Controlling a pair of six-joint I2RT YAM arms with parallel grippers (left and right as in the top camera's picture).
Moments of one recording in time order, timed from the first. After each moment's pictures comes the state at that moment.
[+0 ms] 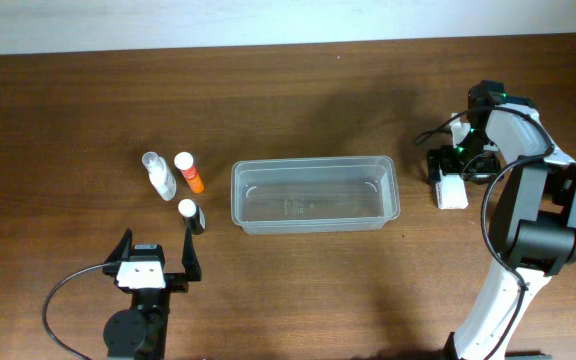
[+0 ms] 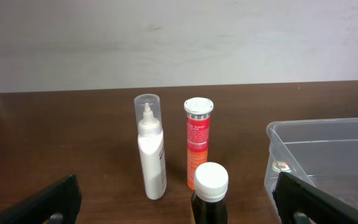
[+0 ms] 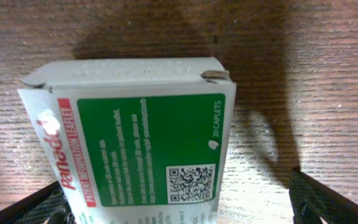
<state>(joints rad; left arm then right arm) -0.08 0.02 0.01 -0.07 -0.07 0.01 -0.22 2.19 1.60 -1.04 0.01 -0.16</state>
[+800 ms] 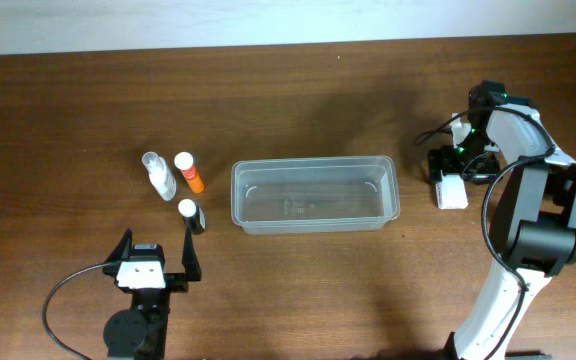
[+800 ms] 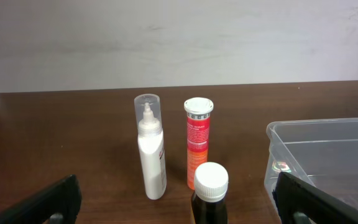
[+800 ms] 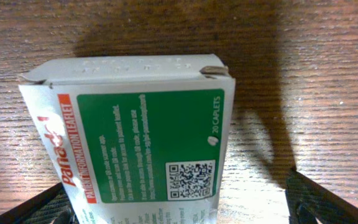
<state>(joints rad) -0.08 0.02 0.01 -0.07 -0.07 0.01 -0.22 2.18 1.60 -1.04 0.00 -0.16</state>
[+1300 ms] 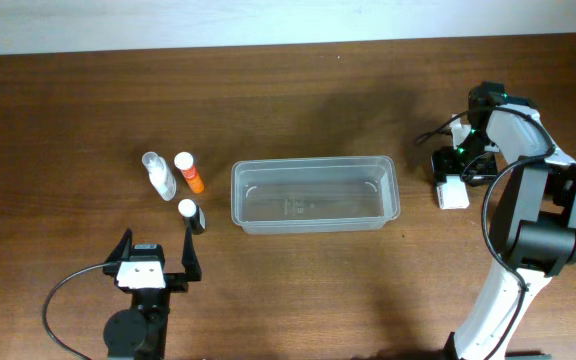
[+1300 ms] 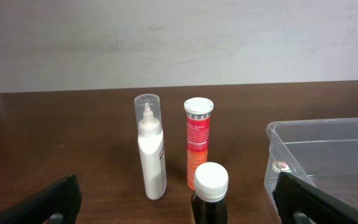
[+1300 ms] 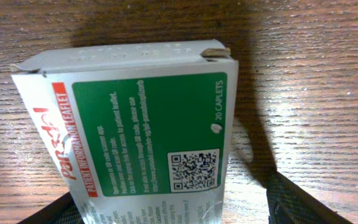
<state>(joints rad) -0.08 0.02 0.01 -0.07 -0.07 0.01 -0.22 2.18 1.60 -1.05 0.00 -0.16</state>
